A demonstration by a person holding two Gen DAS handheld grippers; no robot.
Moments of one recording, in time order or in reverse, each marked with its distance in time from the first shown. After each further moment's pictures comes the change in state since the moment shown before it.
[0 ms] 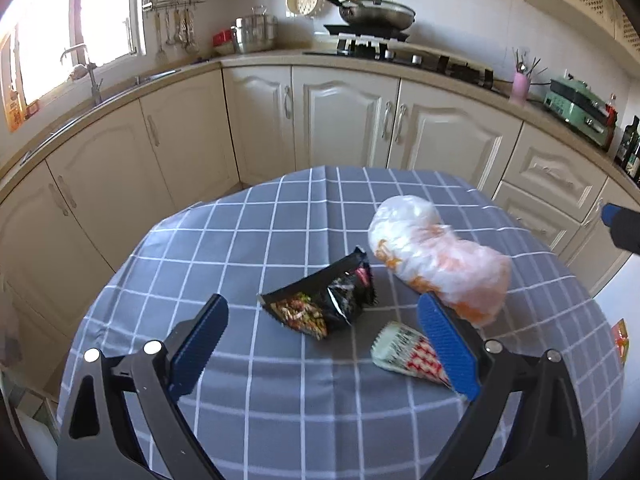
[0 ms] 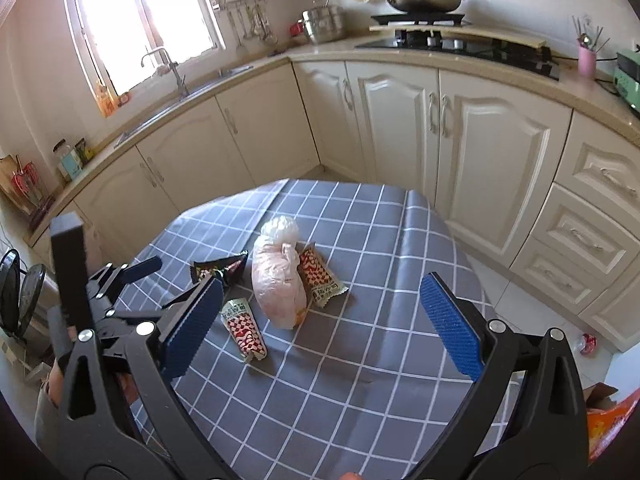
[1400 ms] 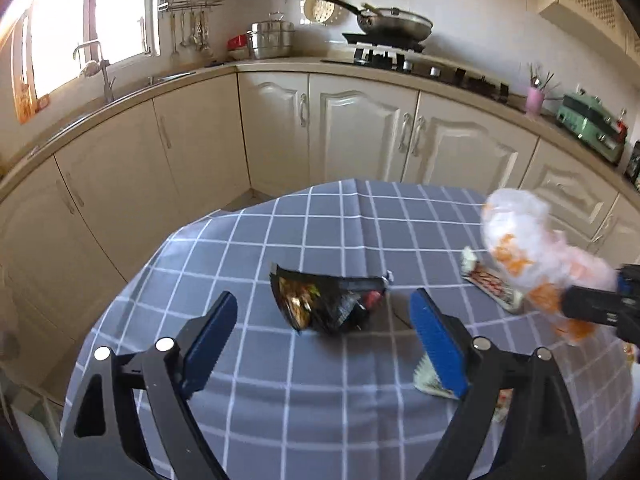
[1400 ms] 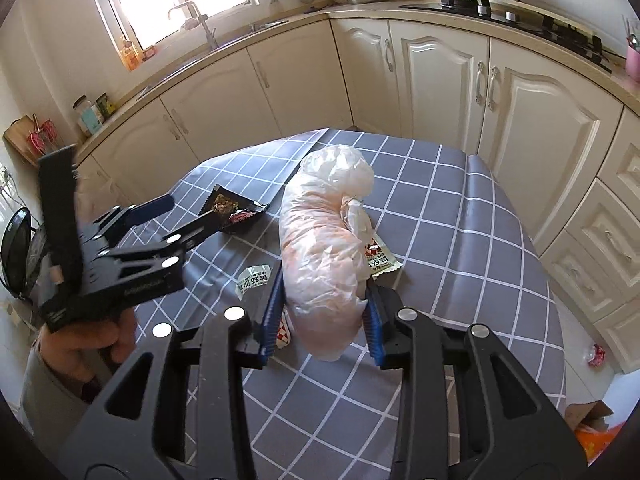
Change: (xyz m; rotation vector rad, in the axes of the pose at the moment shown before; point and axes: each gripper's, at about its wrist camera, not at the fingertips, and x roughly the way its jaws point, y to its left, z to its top) left arm 0.011 0.026 0.010 -0.023 -0.029 0.034; right arm 0.048 0.023 -0.008 -0.088 0.129 0.096
